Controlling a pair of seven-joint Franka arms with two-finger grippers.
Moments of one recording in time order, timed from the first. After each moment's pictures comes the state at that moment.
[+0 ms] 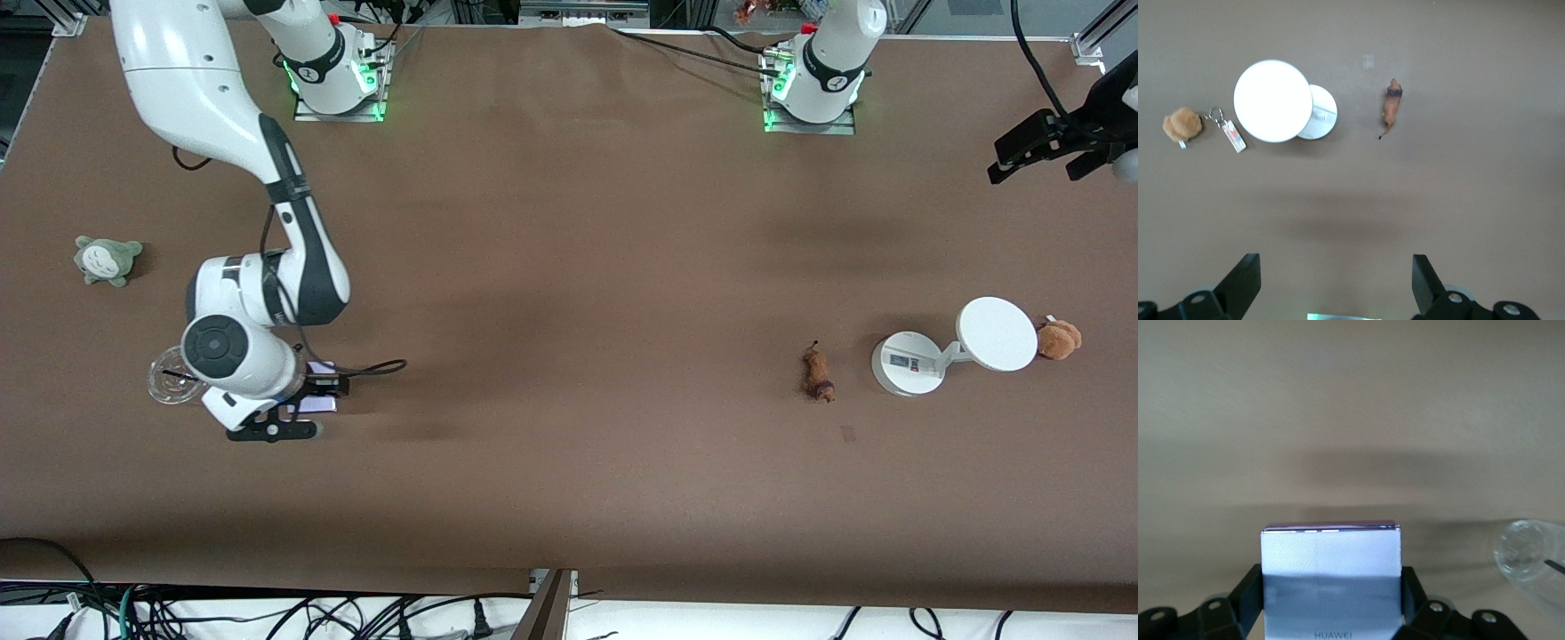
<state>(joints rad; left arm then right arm) 0.07 -0.16 -0.01 -1.72 -0.03 1.52 -0.05 0.31 0.72 -0.20 -1.53 -0.01 2.17 0.11</state>
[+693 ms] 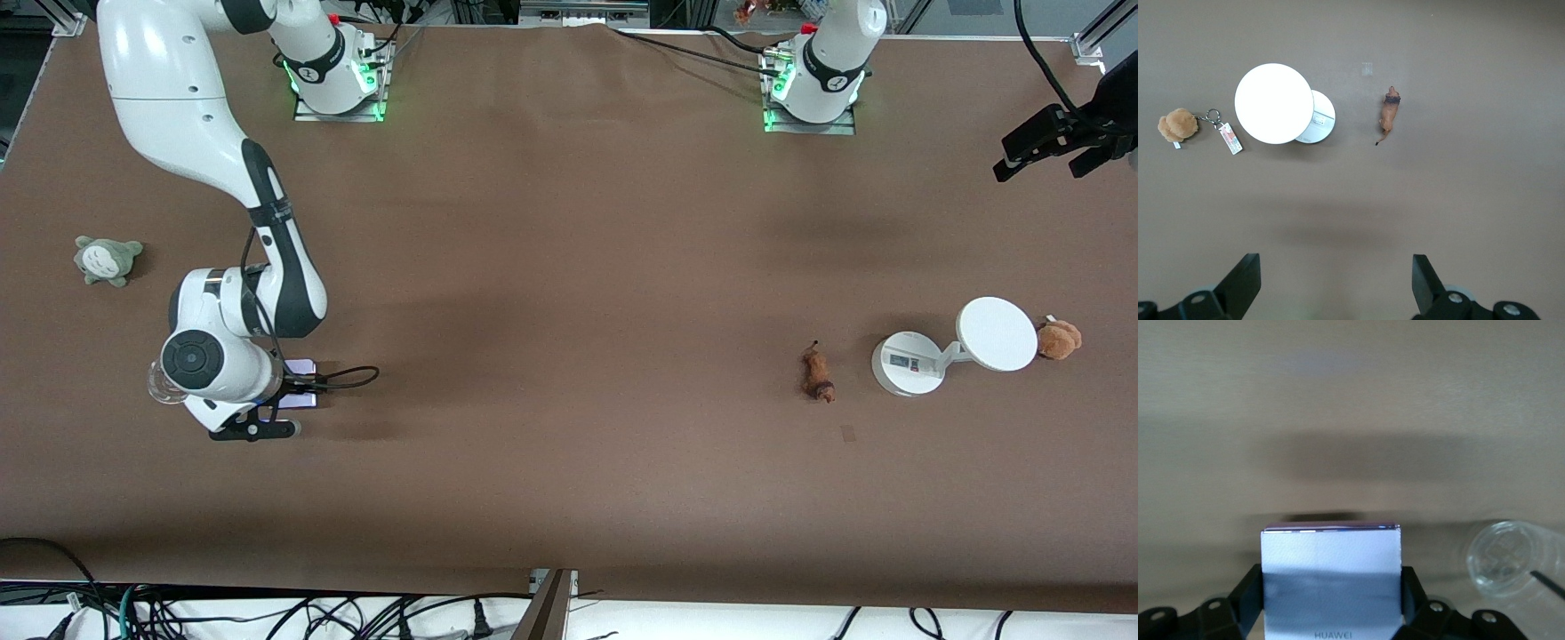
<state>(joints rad) 0.07 -0.17 0.00 -1.73 -0.05 1.56 -0.05 0.24 0.77 -0.20 -1.55 -0.01 2.22 0.03</state>
